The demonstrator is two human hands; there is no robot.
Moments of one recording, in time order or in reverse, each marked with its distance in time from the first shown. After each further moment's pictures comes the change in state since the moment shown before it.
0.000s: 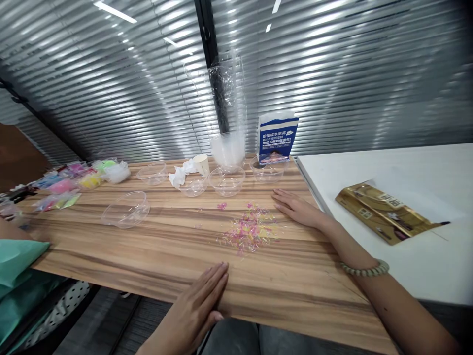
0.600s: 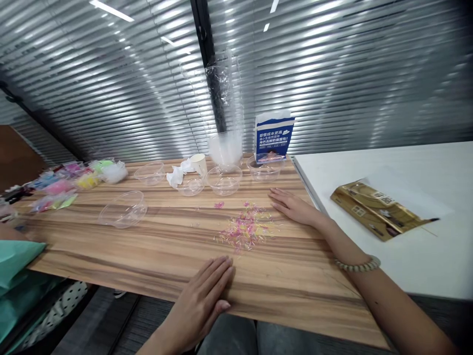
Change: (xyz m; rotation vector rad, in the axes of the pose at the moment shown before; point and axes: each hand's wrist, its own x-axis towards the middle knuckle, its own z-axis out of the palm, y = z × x) left_hand 0.020 0.007 0.003 -0.003 0.071 0.022; right_hand 0.000 -0.002 -0.004 0.004 -0.017 0.014
